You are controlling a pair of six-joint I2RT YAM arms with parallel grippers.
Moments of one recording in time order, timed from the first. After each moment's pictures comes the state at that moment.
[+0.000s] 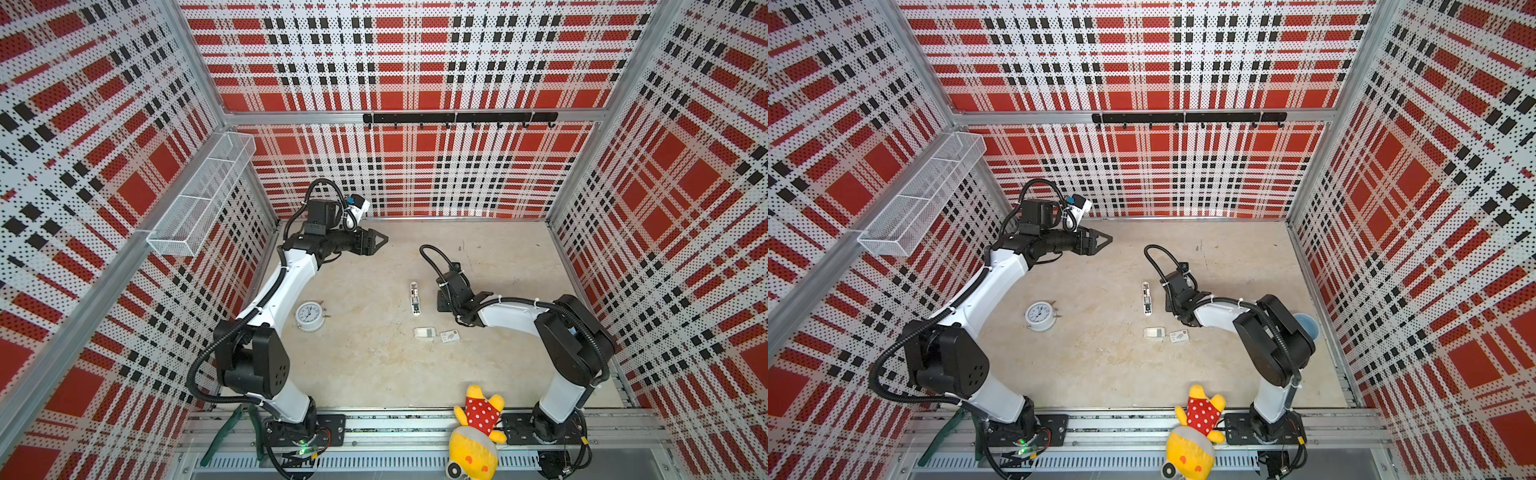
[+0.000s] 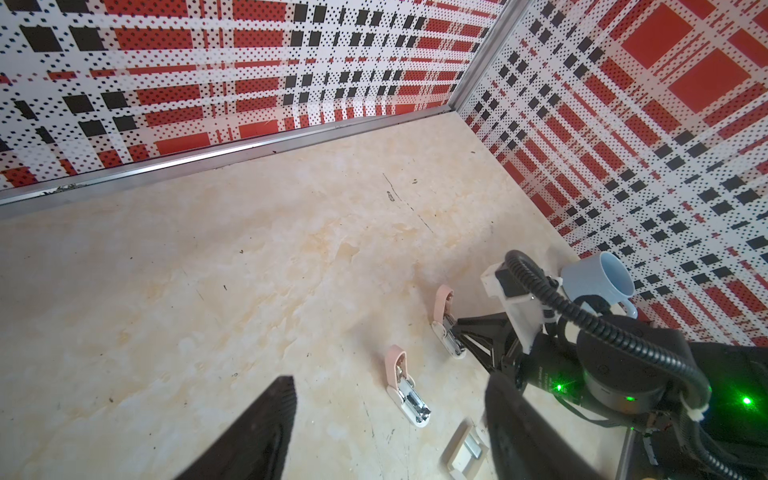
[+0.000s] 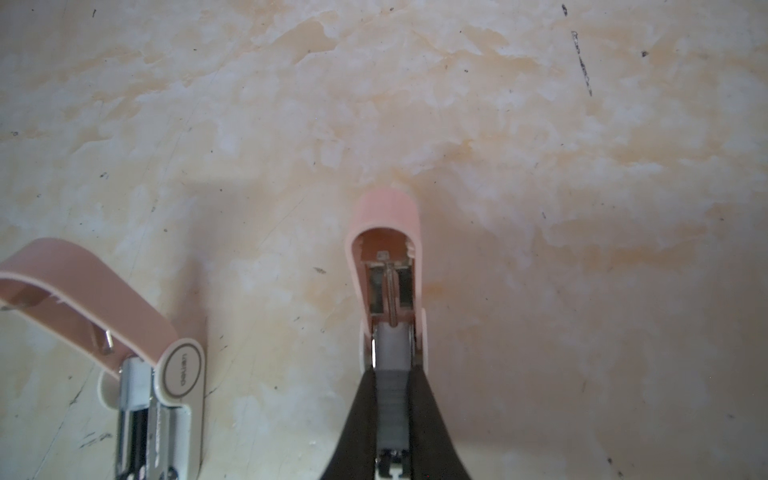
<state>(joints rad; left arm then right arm) -0.17 1.61 1.47 -0.48 0.66 -0.02 0.65 1.76 0.94 -0.08 0.37 0.54</state>
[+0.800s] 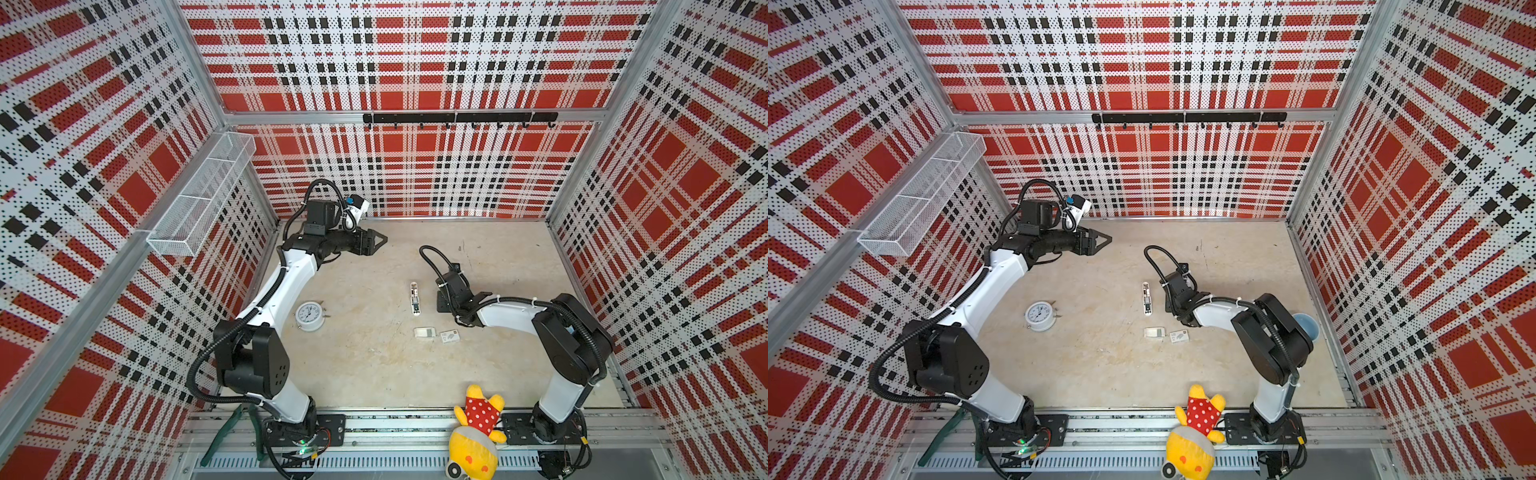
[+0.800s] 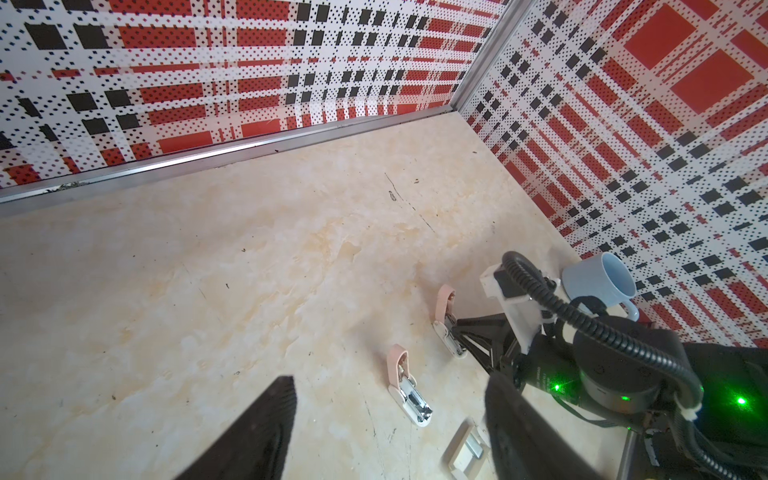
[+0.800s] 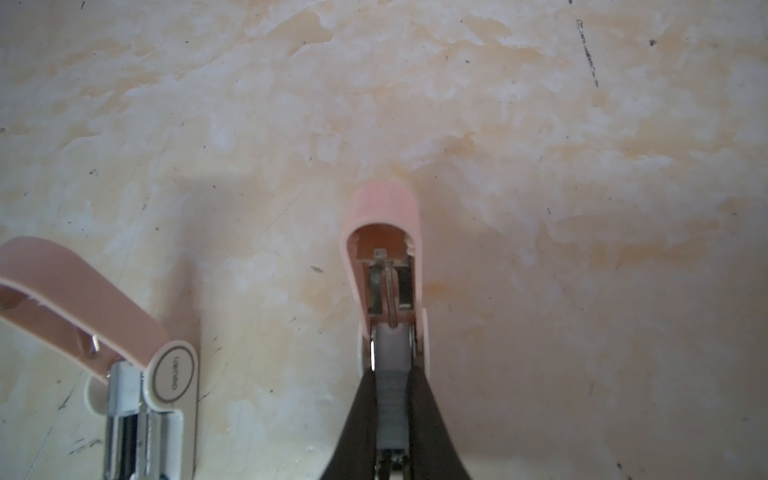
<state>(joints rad) -0.17 1.61 1.47 -0.48 0.66 -0.02 0.65 1.78 0.94 -0.08 0.37 0.54</state>
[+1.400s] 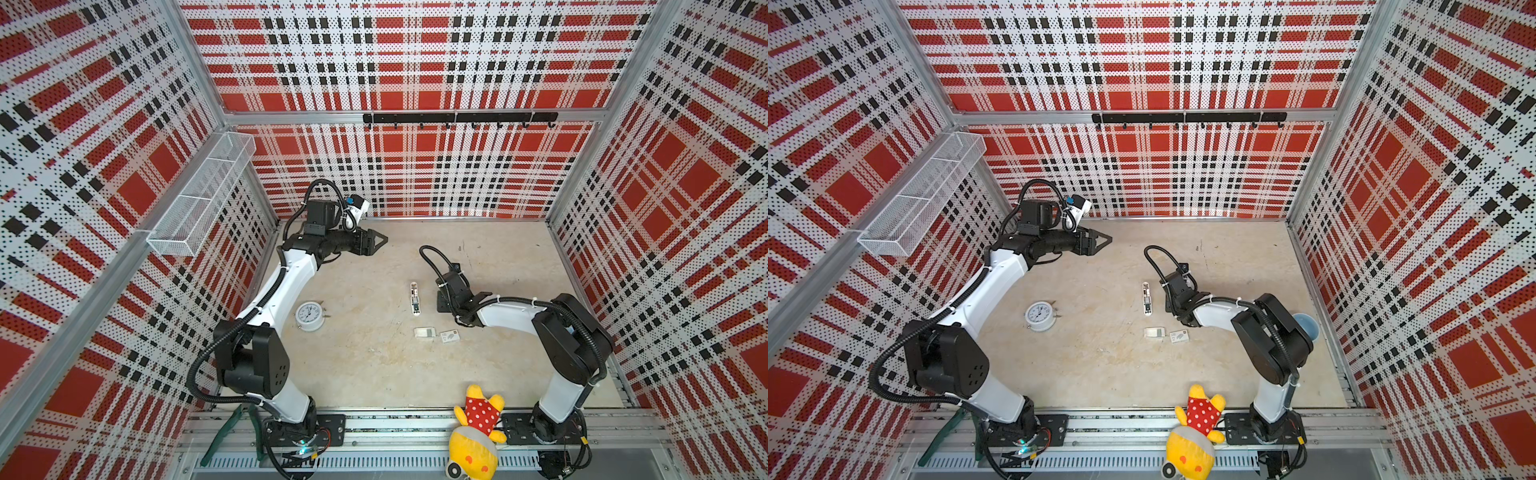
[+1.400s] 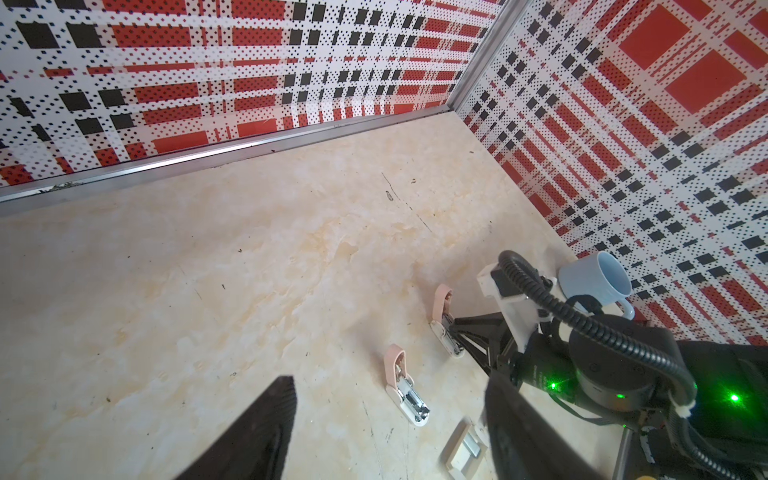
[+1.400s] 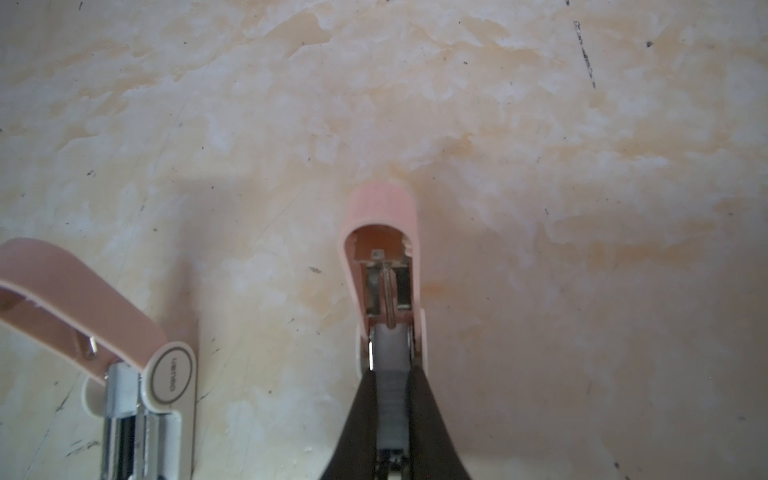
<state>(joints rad) -0.17 1.61 1.47 -0.48 0.67 -0.02 0.65 1.78 0.94 -0.08 0.37 0.54</state>
